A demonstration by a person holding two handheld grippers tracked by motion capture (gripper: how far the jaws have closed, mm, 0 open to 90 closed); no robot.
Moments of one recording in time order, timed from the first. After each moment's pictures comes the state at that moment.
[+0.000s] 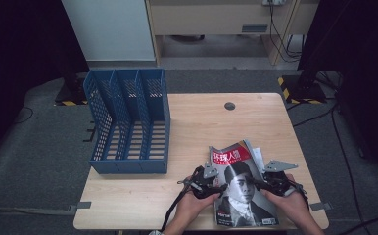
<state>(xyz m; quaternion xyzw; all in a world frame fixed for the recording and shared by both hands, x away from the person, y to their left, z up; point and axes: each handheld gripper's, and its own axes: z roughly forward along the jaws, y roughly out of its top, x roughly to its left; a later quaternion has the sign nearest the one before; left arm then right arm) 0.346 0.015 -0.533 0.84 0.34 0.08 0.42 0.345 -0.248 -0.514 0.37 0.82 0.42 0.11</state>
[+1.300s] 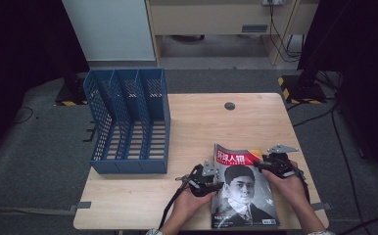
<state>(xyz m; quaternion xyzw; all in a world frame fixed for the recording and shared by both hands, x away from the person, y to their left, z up) 0.349 0.021 -0.522 0.85 0.32 0.06 0.40 0.405 -0.273 -0.530 0.49 0.78 0.36 0.17</state>
